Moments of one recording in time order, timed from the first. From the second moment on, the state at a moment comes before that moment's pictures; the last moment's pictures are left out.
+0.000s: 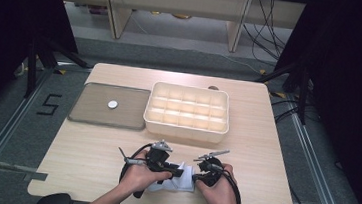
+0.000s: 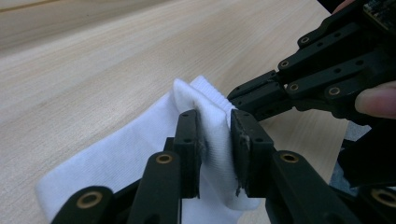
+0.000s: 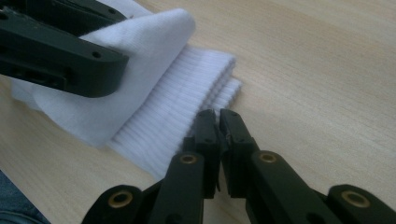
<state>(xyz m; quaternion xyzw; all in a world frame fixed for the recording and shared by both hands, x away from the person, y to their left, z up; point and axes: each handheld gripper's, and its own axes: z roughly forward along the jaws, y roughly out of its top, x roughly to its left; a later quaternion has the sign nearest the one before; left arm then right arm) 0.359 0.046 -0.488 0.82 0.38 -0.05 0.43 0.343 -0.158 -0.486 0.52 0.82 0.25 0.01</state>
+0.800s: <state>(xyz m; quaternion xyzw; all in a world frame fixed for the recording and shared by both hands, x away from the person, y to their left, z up) 0.353 0.070 -0.471 0.81 0.37 -0.03 0.45 0.342 -0.169 -0.461 0.50 0.81 0.30 0.06</state>
